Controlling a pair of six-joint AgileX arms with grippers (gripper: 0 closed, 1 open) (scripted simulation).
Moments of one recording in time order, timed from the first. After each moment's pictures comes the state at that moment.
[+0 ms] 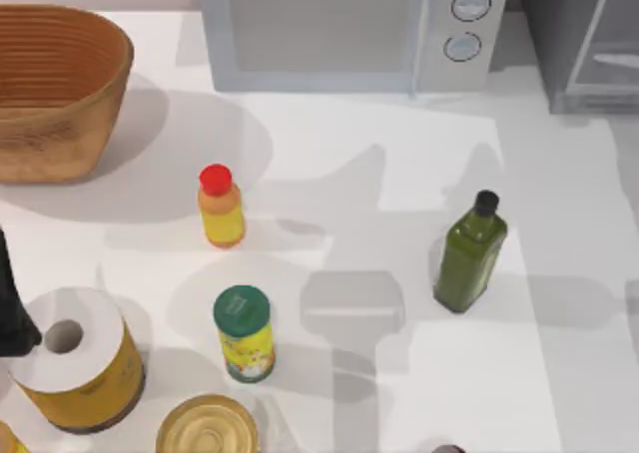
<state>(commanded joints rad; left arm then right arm) 0.00 0.00 0.00 0.00 0.00 0.00 -0.11 1.53 1.23 -0.14 -0.10 -0.06</state>
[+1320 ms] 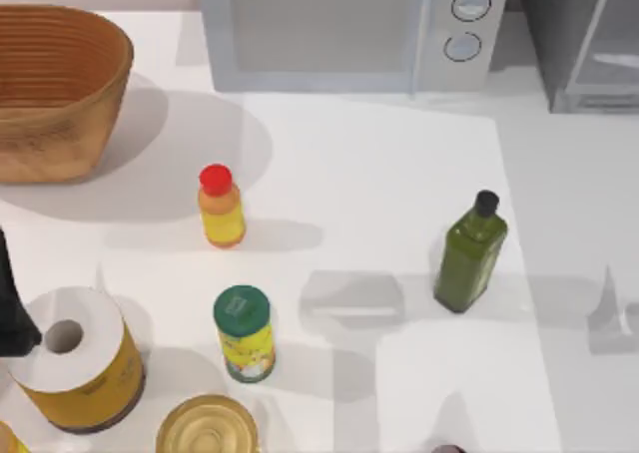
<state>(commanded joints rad) 0.00 0.00 0.00 0.00 0.00 0.00 0.00 0.00 0.00 0.00 0.00 0.00</state>
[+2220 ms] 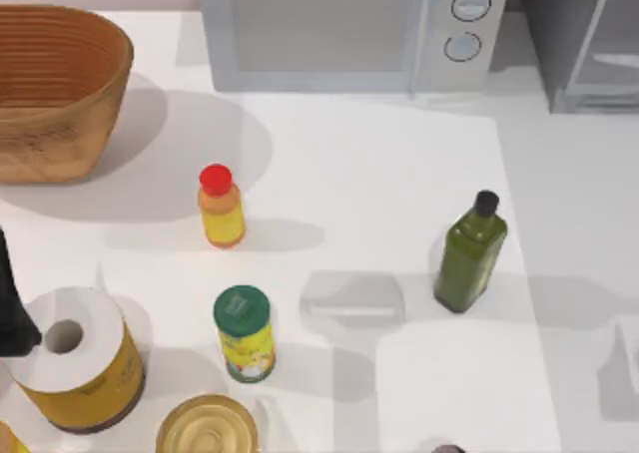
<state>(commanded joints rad) 0.00 0.00 0.00 0.00 0.00 0.00 0.01 -0.47 0.39 -0.81 -0.01 0.00</state>
